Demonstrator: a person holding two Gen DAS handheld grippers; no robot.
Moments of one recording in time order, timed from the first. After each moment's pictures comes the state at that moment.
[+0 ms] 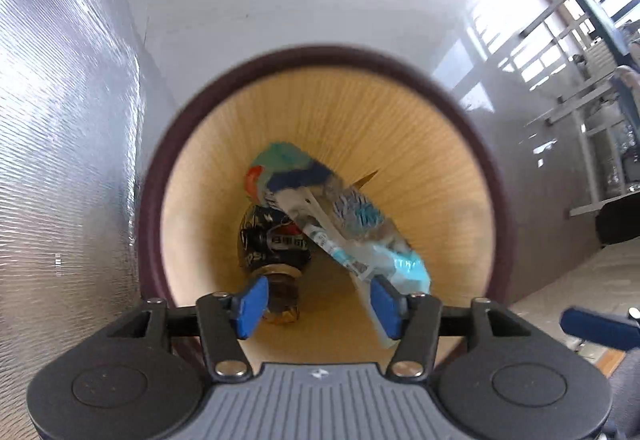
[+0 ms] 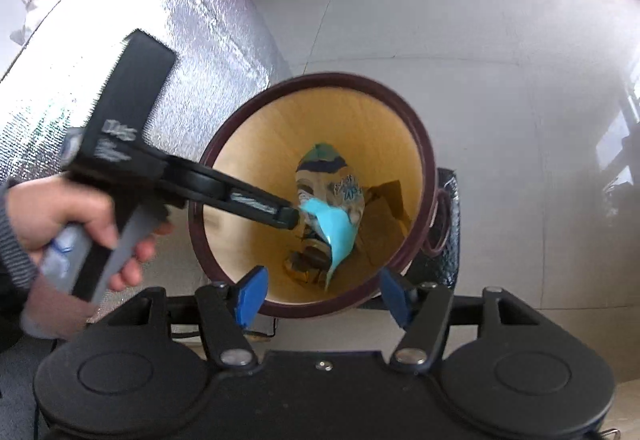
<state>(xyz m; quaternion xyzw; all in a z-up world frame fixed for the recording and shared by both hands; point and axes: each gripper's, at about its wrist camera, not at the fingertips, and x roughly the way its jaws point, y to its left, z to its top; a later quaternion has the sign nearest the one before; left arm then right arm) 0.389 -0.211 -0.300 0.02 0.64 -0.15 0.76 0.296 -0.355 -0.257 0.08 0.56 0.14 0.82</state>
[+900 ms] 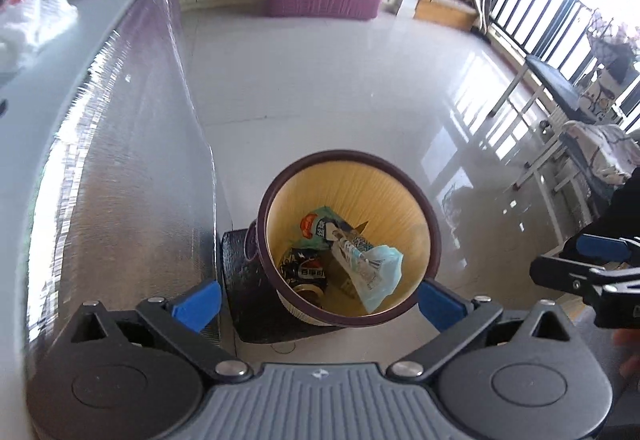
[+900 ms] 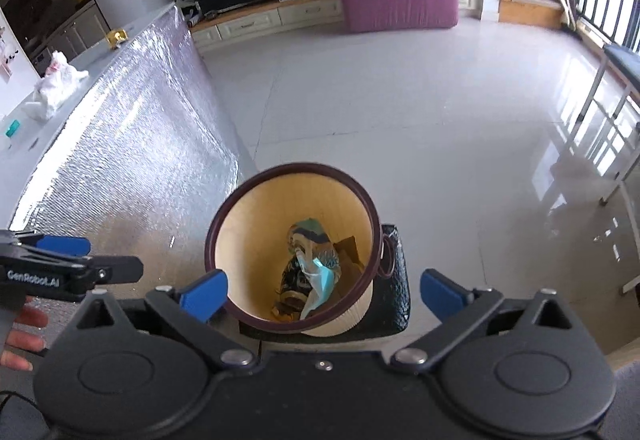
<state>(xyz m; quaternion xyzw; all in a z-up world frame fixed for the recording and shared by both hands) 0.267 -0.122 -0.138 0.00 0.51 -0.16 0.85 0.219 -0.343 -0.138 0.08 0.46 0.03 0.88</state>
